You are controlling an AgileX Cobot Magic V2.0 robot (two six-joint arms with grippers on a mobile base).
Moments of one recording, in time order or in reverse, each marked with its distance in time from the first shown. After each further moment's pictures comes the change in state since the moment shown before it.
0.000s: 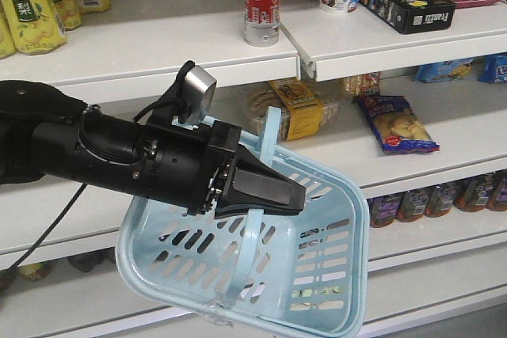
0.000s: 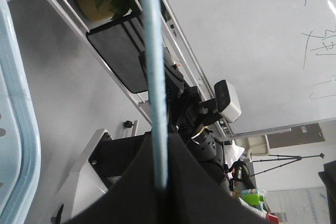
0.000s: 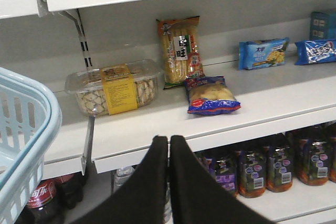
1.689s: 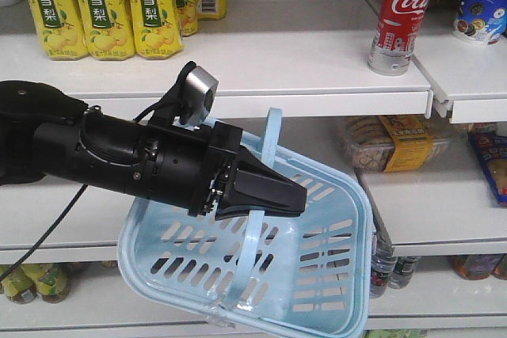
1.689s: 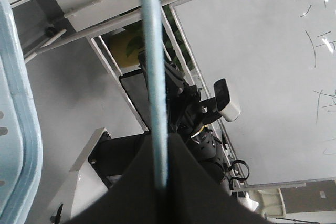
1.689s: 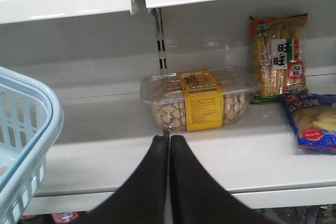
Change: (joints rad) left arm 0.000 0.000 0.000 0.000 0.000 0.000; right arm 0.000 0.000 0.000 0.000 0.000 0.000
